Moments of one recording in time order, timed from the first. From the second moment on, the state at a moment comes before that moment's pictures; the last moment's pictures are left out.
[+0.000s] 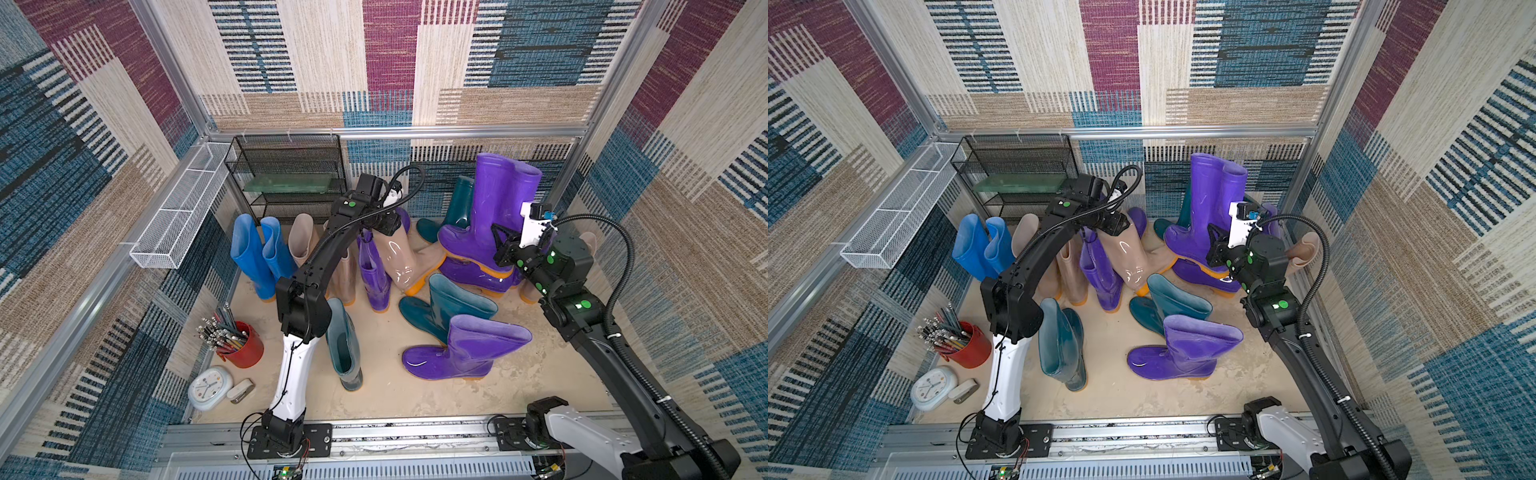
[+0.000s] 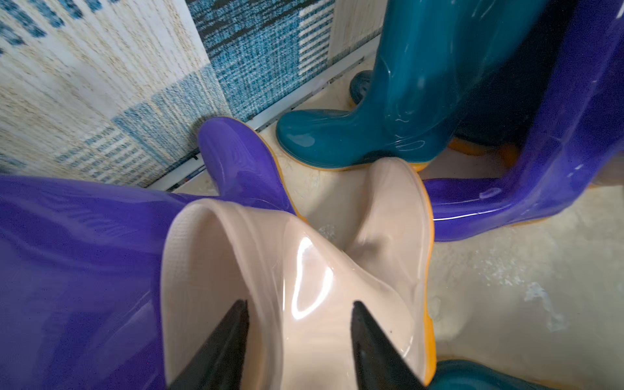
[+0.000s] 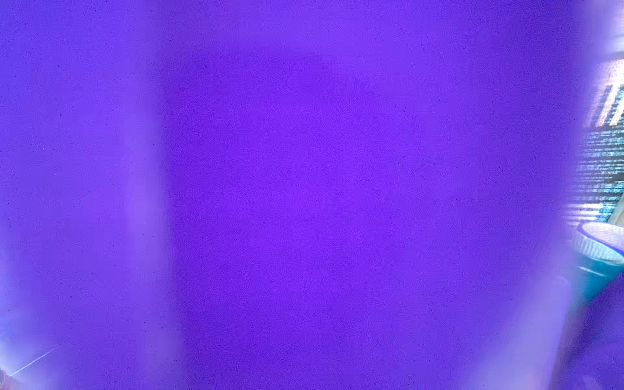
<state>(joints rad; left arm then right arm) -0.42 2.27 2.40 -0.91 0.23 0.16 0.24 1.01 1.02 -0.07 -0.12 0.22</state>
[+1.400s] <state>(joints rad) -0.66 1.91 2.04 -0.97 0.58 0.21 0.14 0.95 1.05 -0.10 0.02 0.36</state>
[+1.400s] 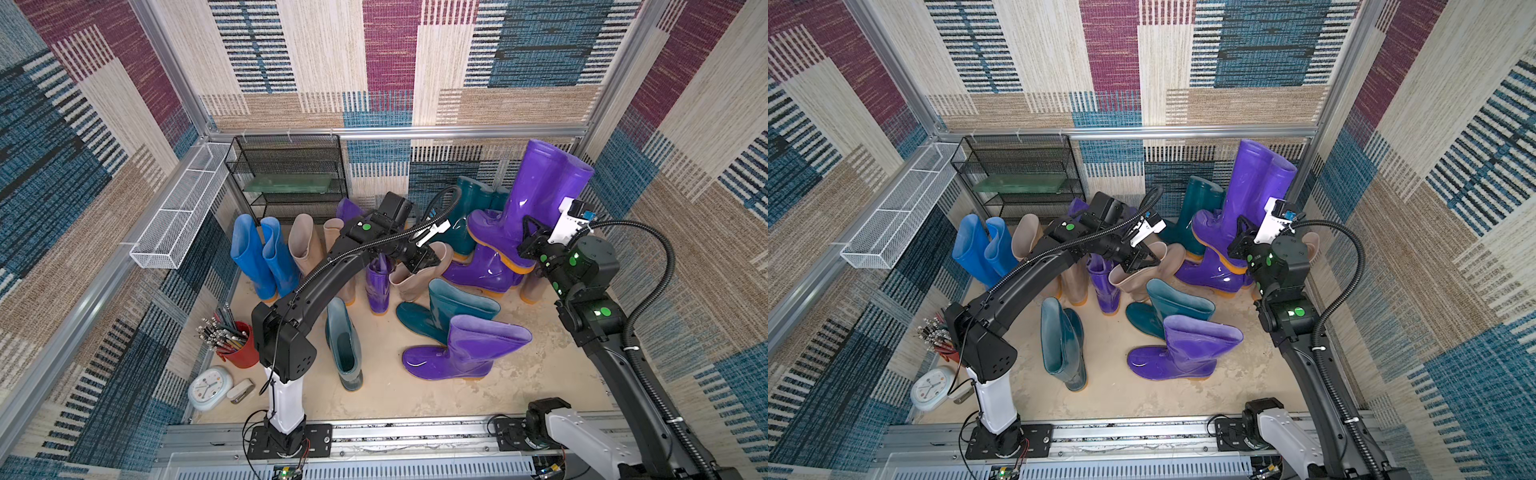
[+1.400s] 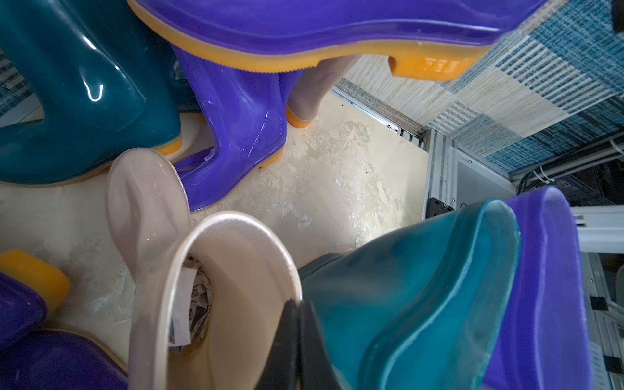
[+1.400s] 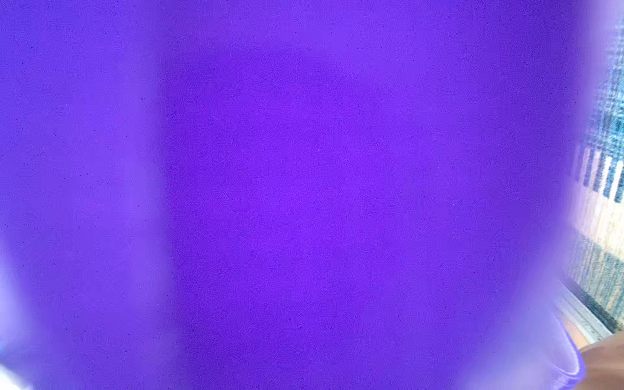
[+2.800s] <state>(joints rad) -0.65 1.05 1.30 -0.65 -0.29 -0.14 0.49 0.83 1.18 -0.23 0.27 0.23</state>
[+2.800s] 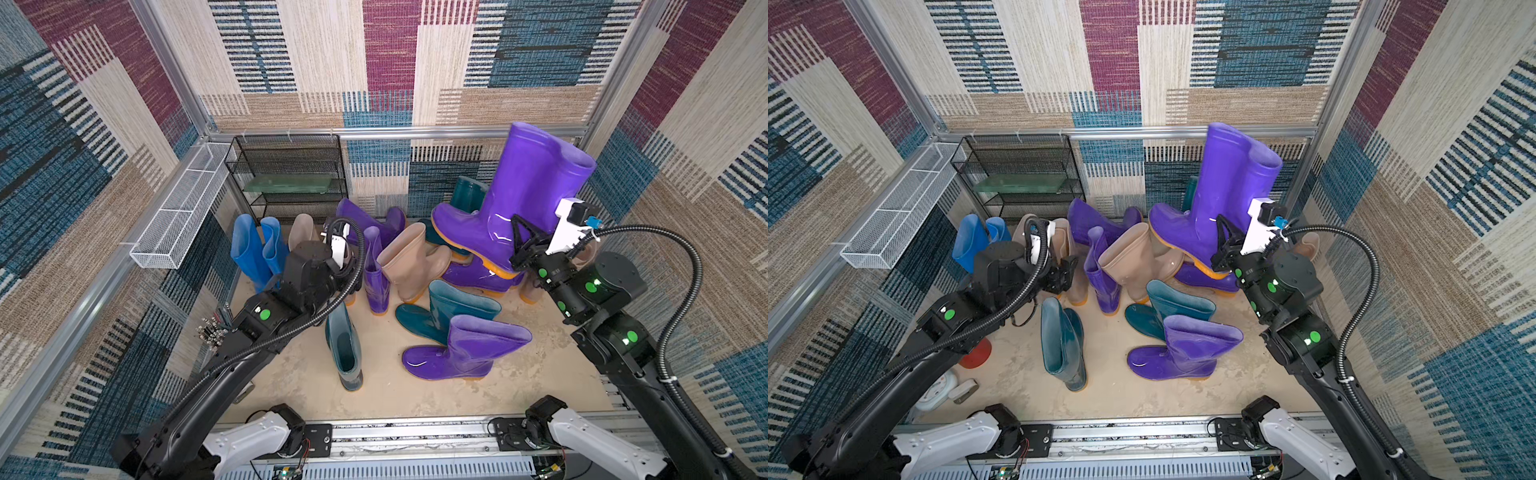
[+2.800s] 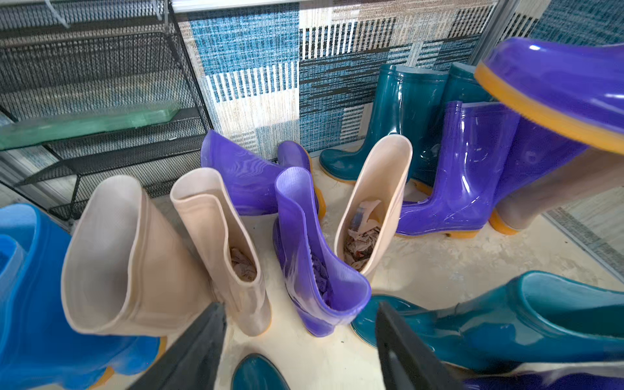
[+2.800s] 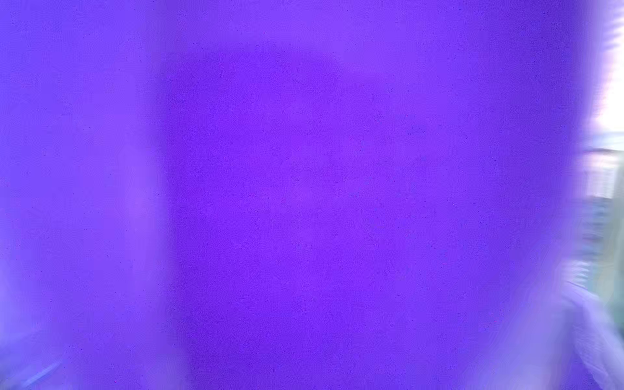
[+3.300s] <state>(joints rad) -0.65 0.96 1.20 -0.61 -0.25 -0.16 0.41 0.54 0.88 -0.52 0.72 0.41</state>
